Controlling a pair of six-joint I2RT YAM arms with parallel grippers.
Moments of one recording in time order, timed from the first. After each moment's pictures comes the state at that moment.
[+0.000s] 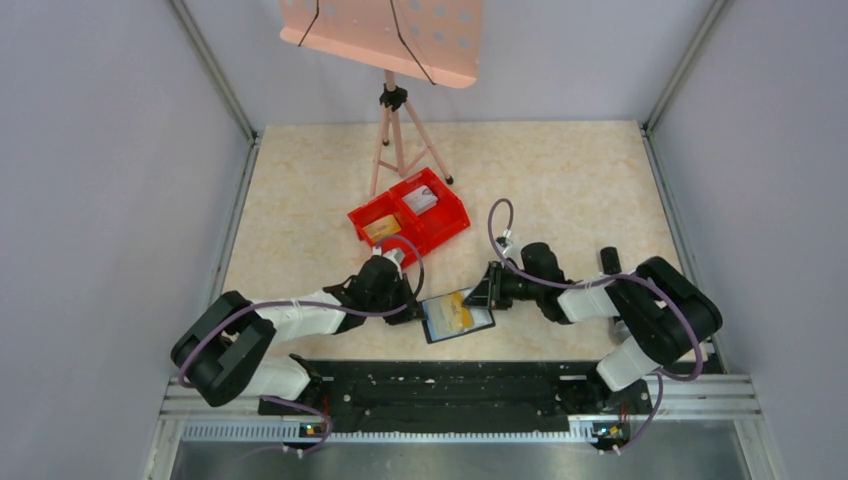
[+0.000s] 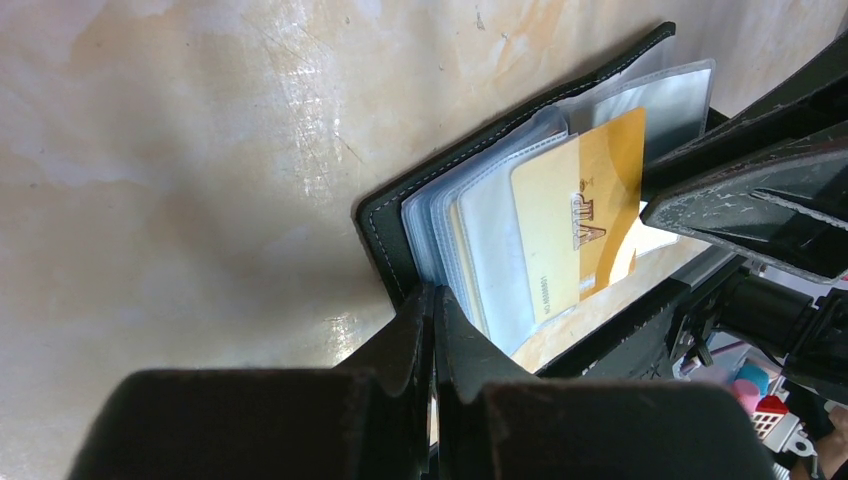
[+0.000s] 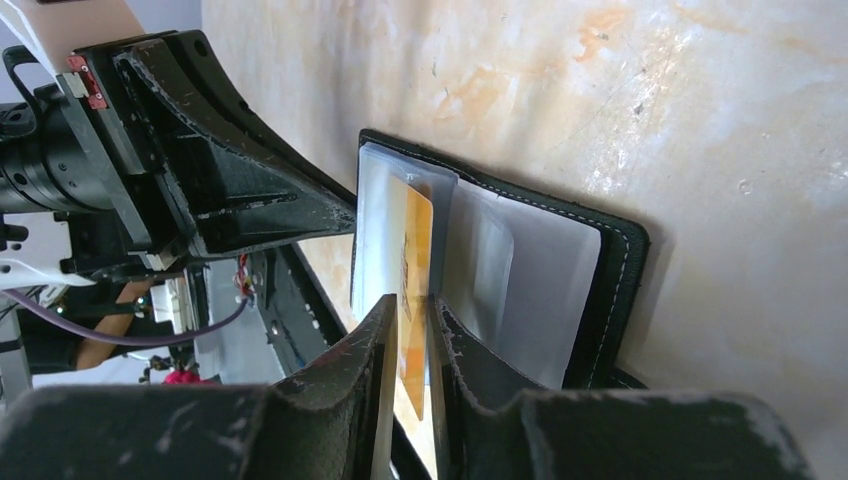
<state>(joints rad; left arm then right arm) -0.72 1.35 0.43 0.10 0.23 -0.92 0.55 1.55 0.37 0.60 -0.63 0.79</state>
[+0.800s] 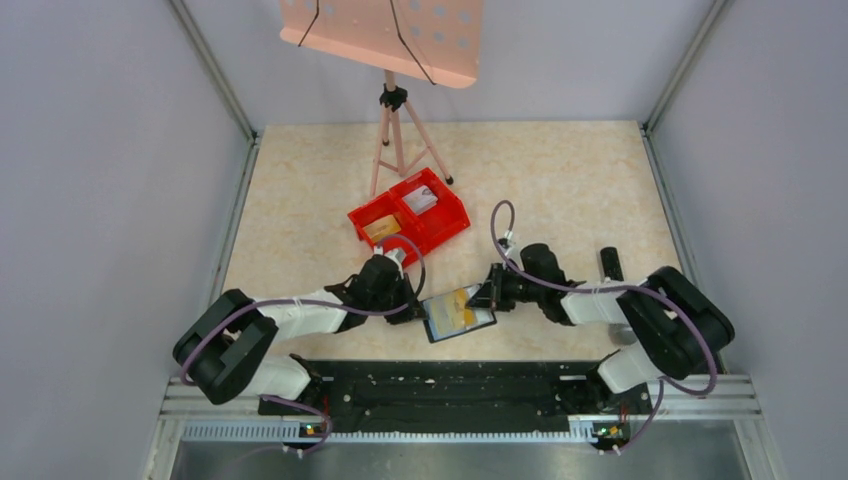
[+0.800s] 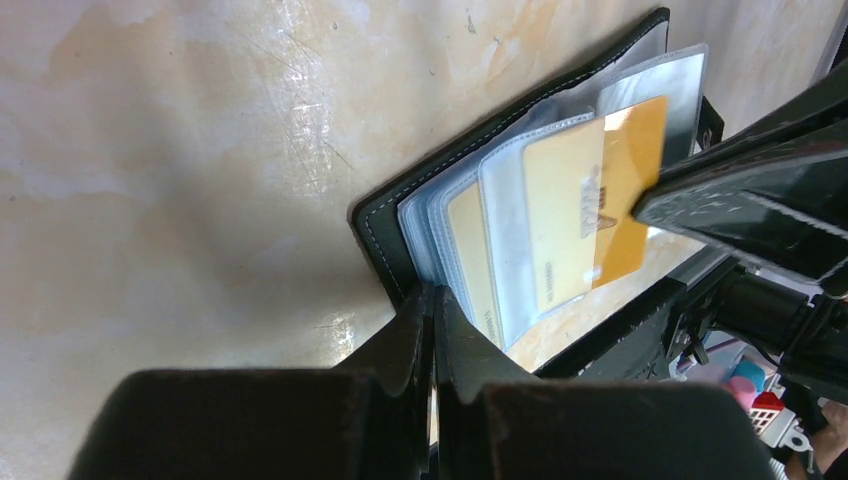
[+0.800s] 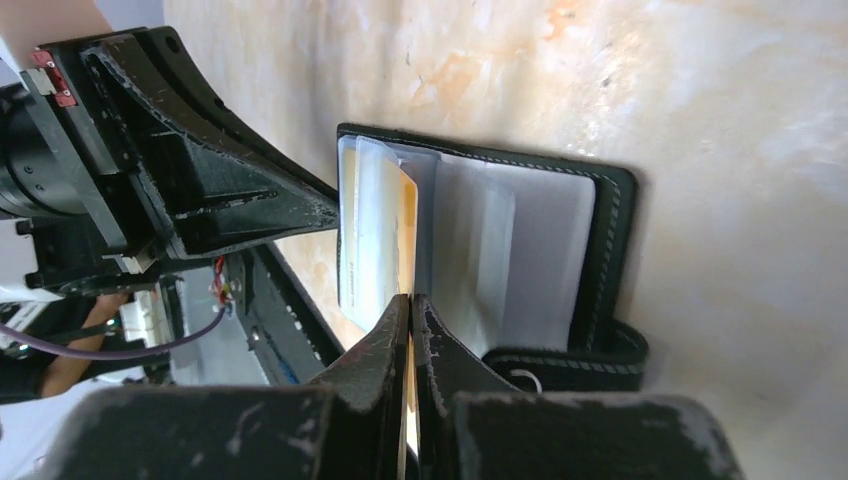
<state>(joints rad) -0.72 1.37 0.44 0.11 0.24 -0.92 0.58 1.51 0.38 0.51 -0.57 0.79</state>
